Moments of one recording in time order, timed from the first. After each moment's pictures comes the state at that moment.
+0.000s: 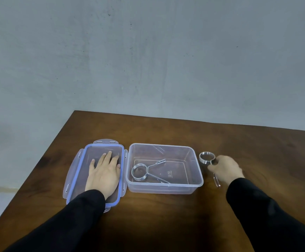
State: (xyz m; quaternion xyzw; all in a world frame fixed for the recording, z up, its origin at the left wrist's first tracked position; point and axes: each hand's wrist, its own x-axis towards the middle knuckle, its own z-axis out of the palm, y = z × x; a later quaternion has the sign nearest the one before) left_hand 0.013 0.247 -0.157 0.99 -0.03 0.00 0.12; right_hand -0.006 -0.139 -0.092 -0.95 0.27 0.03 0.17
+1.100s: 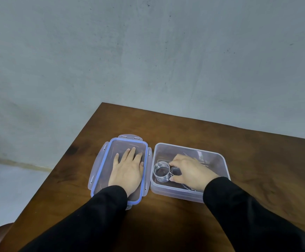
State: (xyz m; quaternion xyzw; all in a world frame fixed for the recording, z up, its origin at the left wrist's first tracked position) left_hand 0.014 0.250 -0.160 0.99 -0.03 0.01 0.13; right_hand 0.020 0.026 -0.073 -0.96 -0.20 0.18 0.07
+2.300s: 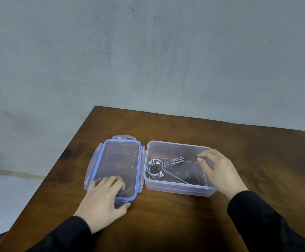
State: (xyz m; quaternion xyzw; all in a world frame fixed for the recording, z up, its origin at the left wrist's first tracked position) left_hand -0.081 0.296 -0.132 0.98 -0.13 -0.03 0.14; right_hand -0.020 -0.062 -0.084 -0.96 -0.02 -0.07 0.27
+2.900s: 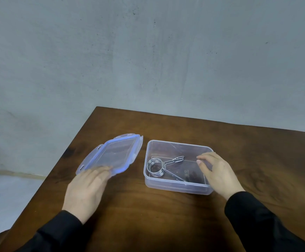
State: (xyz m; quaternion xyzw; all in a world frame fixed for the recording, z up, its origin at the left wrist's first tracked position) left_hand -0.083 0.322 -0.120 0.90 -0.19 0.35 0.15; right_hand -0.027 -0.062 -0.091 -0.96 0.00 -0.06 0.26
